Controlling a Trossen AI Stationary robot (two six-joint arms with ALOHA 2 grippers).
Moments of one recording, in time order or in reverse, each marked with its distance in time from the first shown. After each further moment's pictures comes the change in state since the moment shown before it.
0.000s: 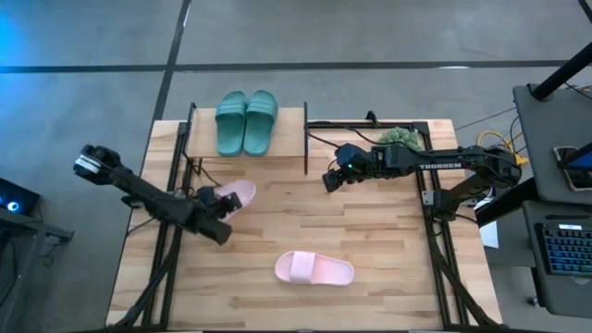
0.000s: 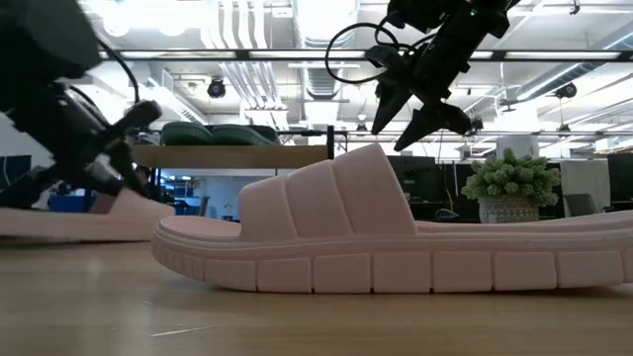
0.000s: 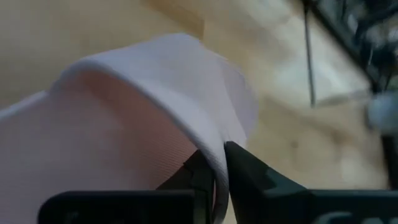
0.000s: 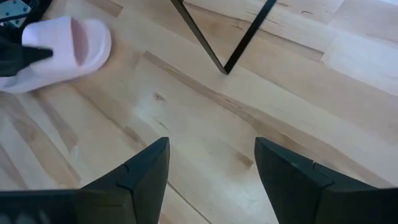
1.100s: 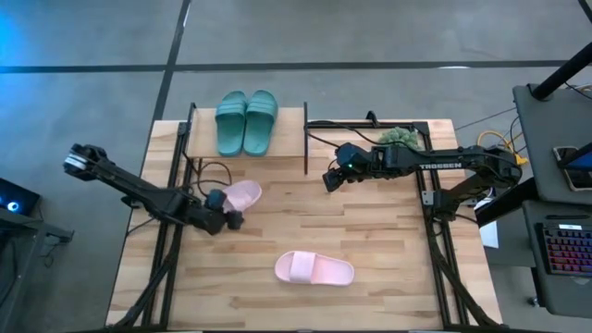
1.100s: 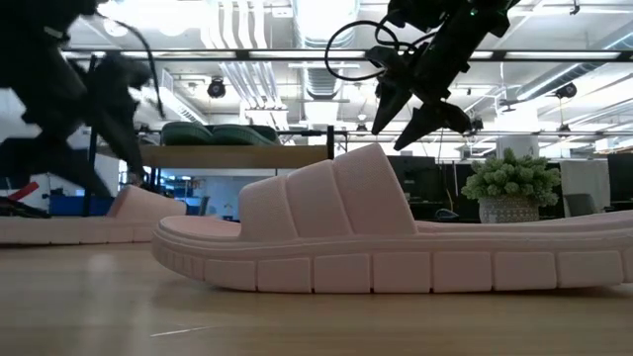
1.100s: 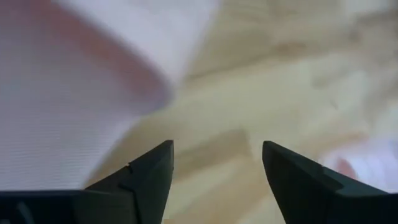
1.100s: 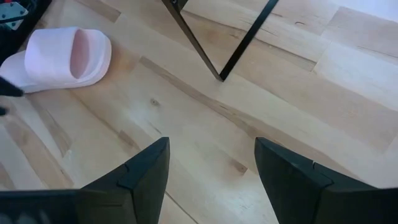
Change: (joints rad) left arm 0.034 -0.223 0.043 0.036 0.469 0.610; right arm 0.000 -0.002 0.000 0.002 0.028 -0.025
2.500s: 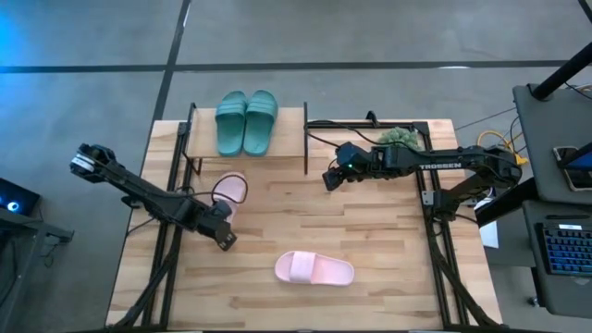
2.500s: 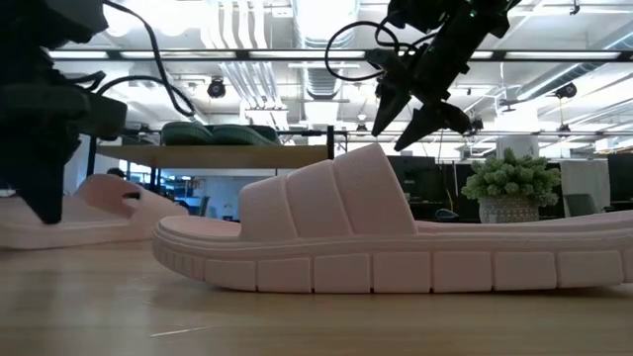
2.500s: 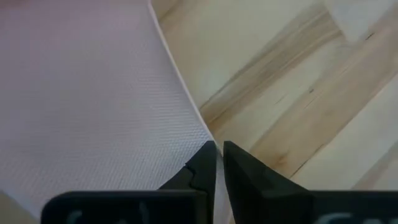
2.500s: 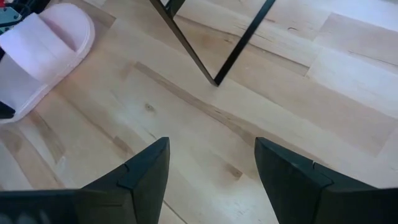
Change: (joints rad) left arm -0.034 0.158 0.065 -0.199 0.213 0.378; right arm 0.000 0.001 -0.005 0.007 0.027 0.001
